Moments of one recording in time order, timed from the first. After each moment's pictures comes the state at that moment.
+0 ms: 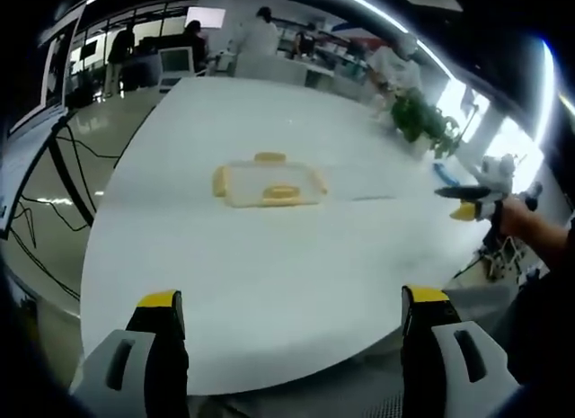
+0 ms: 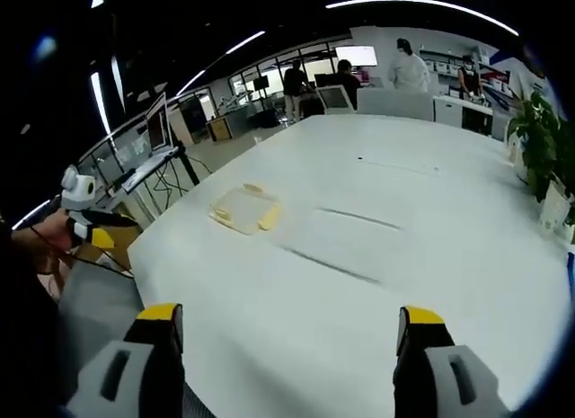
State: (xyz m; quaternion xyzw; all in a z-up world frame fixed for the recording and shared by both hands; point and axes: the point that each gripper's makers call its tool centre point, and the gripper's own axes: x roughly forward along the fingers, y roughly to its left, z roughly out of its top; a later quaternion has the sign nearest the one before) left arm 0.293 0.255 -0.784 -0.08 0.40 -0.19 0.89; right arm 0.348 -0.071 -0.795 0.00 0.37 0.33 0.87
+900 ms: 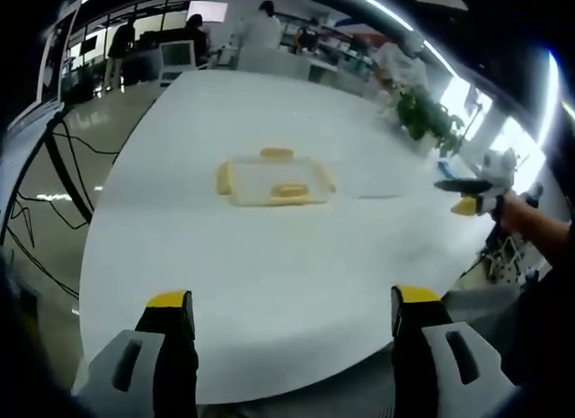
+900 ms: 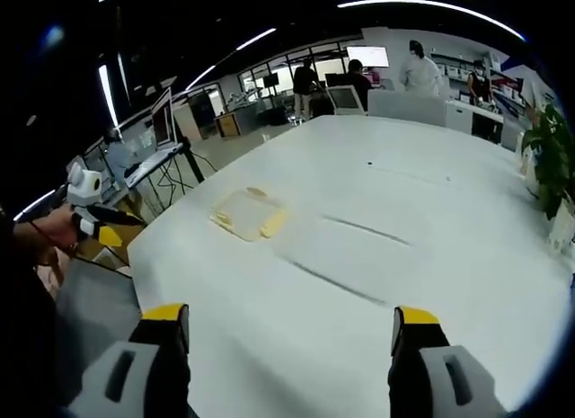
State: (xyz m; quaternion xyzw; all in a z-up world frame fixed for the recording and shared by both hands) left arm 0.307 0.262 -0.794 -0.08 0.42 -0.19 0.89; right arm 0.369 -0.062 -0.793 -0.01 0.36 0.35 0.86
